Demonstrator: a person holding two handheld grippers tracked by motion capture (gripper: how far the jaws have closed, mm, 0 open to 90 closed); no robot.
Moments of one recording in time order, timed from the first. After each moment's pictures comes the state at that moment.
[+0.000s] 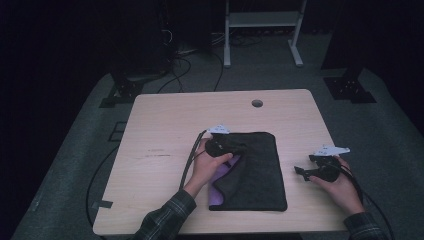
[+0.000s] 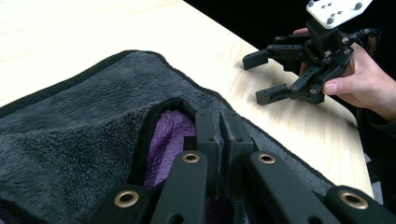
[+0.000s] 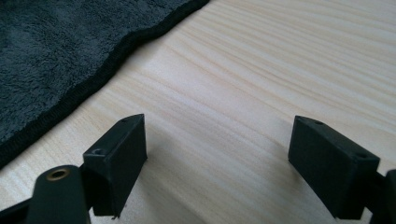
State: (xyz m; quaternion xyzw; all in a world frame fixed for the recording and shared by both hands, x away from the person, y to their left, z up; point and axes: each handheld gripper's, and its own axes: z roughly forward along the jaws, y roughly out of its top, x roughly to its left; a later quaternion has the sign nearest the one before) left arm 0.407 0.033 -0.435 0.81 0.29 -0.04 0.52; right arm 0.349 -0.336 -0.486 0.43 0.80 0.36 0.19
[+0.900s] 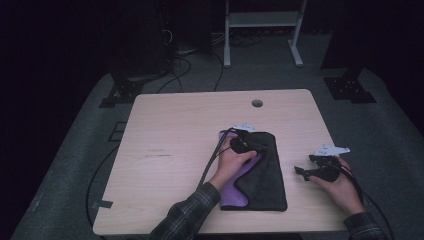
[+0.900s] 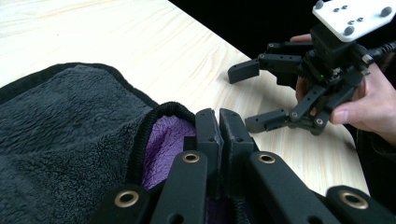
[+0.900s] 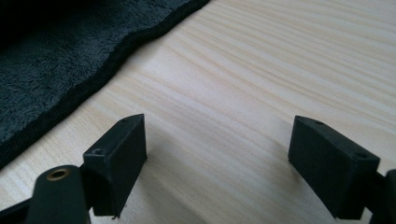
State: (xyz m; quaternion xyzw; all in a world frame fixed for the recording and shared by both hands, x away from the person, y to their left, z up) left arm 0.427 -0.039 -0.452 0.81 0.28 -0.08 0.52; right arm 0.349 -0.336 -0.486 0.43 0.80 0.36 0.19
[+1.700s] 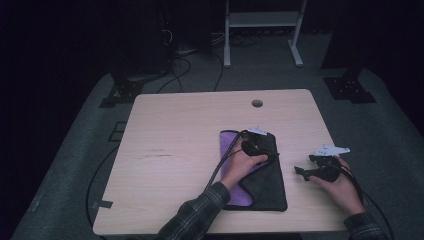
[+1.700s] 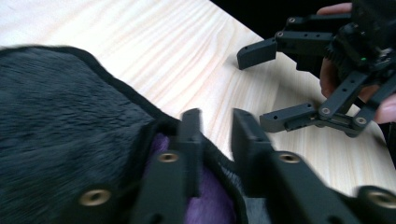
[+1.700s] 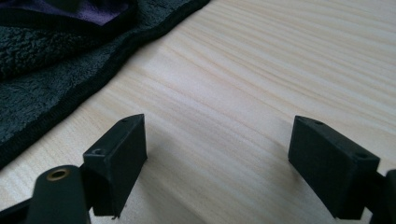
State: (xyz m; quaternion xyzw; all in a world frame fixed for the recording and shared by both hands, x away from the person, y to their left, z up) left arm 0.428 -0.063 -0.464 0.83 0.27 -0.07 0.48; right arm 0.349 -0.336 -0.486 0.43 0.80 0.36 0.19
